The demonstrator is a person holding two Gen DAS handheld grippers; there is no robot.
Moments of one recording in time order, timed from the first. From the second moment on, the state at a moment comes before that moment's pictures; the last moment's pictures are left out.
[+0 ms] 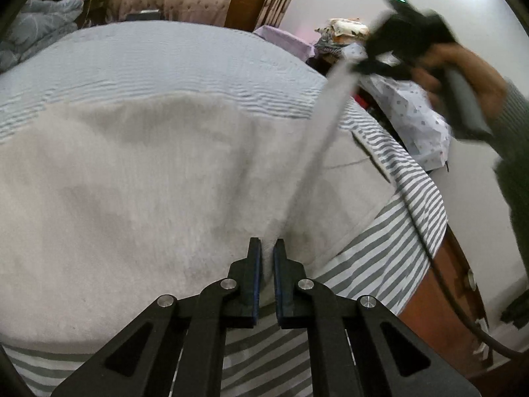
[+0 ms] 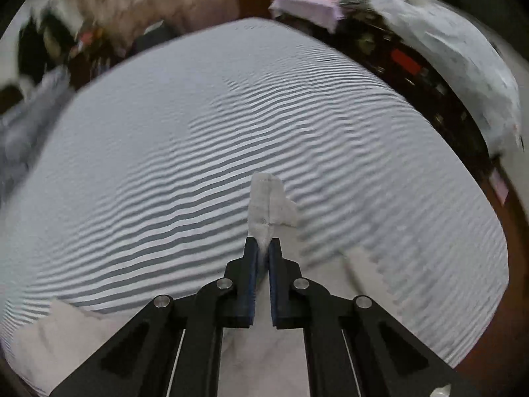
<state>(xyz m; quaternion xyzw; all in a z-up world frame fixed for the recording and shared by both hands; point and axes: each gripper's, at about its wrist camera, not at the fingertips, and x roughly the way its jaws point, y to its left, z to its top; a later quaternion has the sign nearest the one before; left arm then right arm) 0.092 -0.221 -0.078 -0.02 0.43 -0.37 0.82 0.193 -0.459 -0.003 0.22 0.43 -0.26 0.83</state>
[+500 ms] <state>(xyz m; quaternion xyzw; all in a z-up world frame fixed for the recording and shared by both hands) 0.068 -0.235 -0.090 0.08 0.42 -0.37 0.82 0.019 -0.499 -0.138 0.41 0.43 -0.29 0.76</state>
